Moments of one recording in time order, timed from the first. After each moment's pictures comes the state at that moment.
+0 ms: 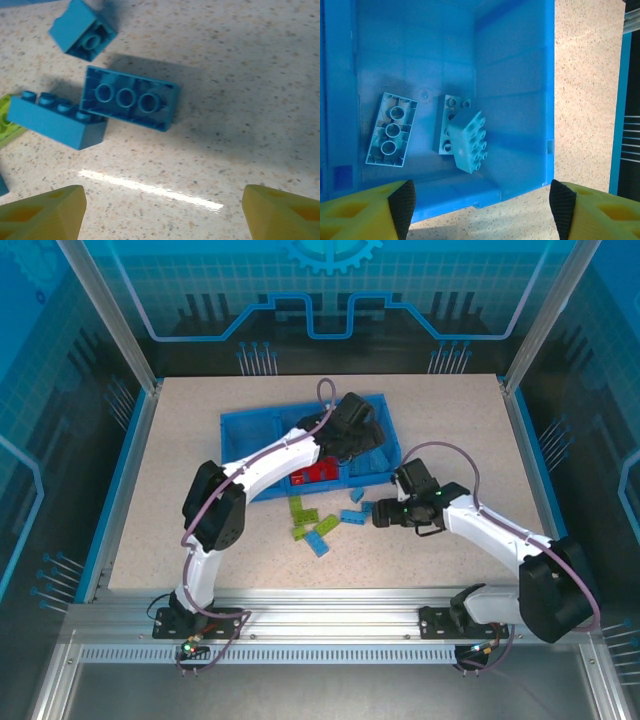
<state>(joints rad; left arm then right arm) -0.70 2.07 1.81 -0.57 -0.03 -1.05 0.49 1.29 0.76 -0.61 -0.06 0.39</state>
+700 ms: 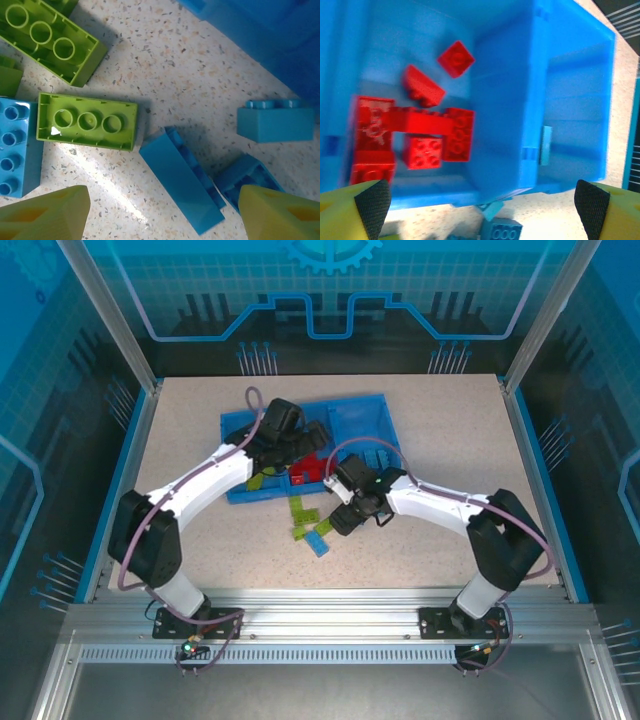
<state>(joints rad) -0.48 1.61 1.28 -0.50 0.01 -1.01 0.76 1.66 1.08 -0.65 0.03 -0.03</state>
